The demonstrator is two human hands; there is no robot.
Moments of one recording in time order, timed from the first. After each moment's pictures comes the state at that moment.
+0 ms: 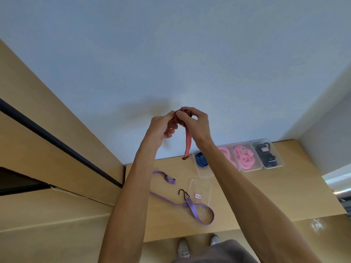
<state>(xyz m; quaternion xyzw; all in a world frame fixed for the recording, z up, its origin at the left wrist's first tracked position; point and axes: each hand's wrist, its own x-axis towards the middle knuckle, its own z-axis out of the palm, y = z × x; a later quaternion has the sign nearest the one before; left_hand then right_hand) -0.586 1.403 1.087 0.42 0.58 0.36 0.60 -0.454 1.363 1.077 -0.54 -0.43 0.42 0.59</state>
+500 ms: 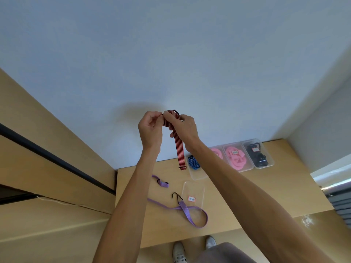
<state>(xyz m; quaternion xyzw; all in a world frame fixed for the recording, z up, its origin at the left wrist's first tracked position) -0.569 1.395 1.062 0.49 0.46 0.60 0.43 -0.457 1.373 1.079 -0.63 -0.36 0.48 0.49</state>
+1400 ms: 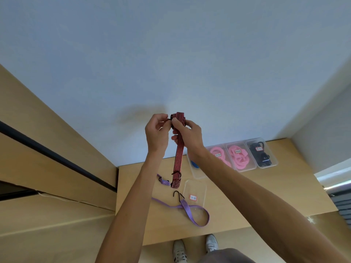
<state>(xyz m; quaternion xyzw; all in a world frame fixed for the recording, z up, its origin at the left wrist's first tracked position) -0.567 1.391 1.043 0.52 0.51 0.54 0.41 -0.459 1.357 1.049 -0.55 -0.28 0.55 0.57</state>
